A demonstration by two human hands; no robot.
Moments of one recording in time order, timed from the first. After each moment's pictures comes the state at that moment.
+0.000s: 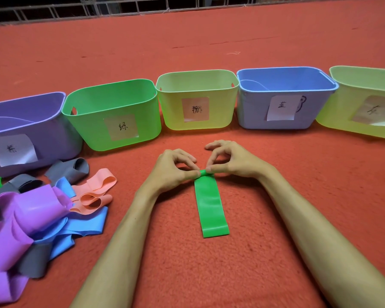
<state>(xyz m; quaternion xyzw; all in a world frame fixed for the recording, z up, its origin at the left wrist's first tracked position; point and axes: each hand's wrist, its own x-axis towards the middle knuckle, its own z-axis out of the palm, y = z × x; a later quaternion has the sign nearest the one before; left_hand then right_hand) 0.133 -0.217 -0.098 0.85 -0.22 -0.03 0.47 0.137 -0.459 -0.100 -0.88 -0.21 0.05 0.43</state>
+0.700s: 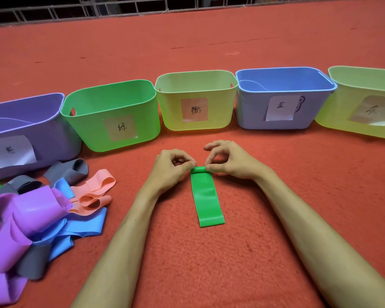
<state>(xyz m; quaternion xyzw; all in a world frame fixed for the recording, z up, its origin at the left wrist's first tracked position) 0.138 -0.221 -0.108 0.83 -0.18 0.00 0.53 0.140 -0.457 -0.110 -0.89 -0.19 0.00 0.42</state>
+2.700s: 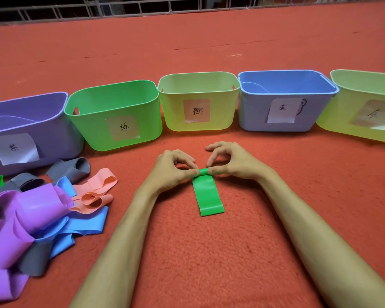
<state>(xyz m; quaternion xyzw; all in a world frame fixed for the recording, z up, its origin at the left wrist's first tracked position) 0.137 -0.215 -0.103 0.84 -0.21 -0.03 0.49 0.135 -0.457 -0.101 -0.88 -0.19 0.02 0.43</state>
